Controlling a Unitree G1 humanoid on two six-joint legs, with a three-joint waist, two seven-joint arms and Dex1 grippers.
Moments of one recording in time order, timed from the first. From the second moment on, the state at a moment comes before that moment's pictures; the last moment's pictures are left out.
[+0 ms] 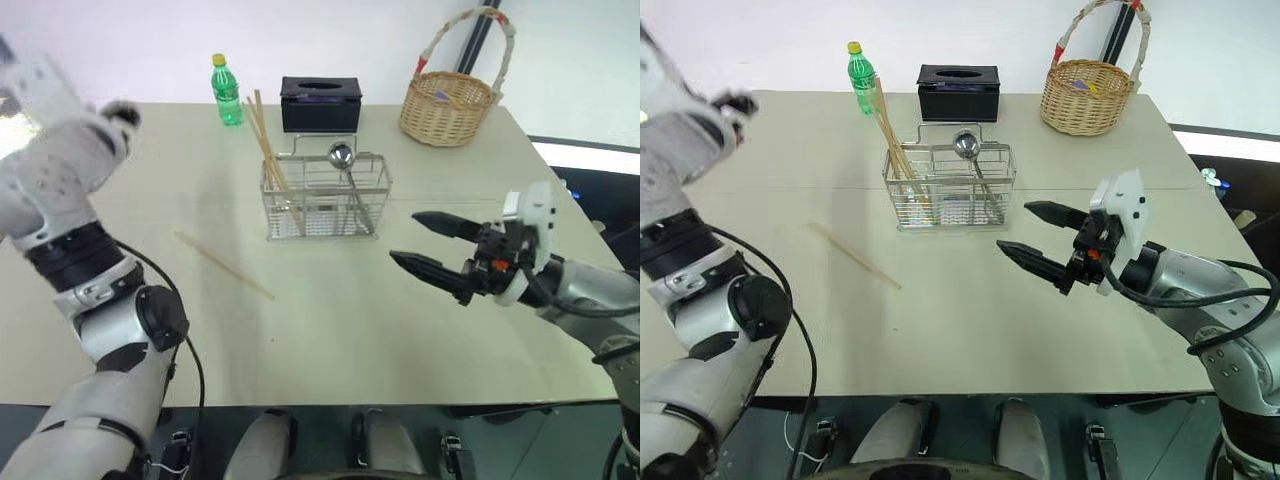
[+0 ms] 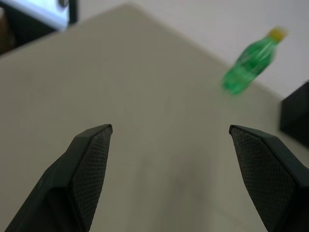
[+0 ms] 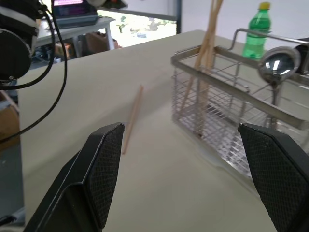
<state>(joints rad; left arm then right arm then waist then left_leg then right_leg) -1.04 0.32 0.75 0.00 -0.34 1.41 0.49 -0.13 -0.83 -0.25 -0.63 0.92 0.69 0.68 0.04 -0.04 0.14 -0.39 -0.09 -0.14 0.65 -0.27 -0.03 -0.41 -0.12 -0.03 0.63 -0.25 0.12</state>
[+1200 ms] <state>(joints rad) -1.03 0.16 0.86 0.53 -0.22 1.08 0.61 -0.05 -0.80 -0.23 -0.71 0.90 0.66 0.69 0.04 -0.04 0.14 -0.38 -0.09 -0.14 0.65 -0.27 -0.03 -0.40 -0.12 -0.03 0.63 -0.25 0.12</state>
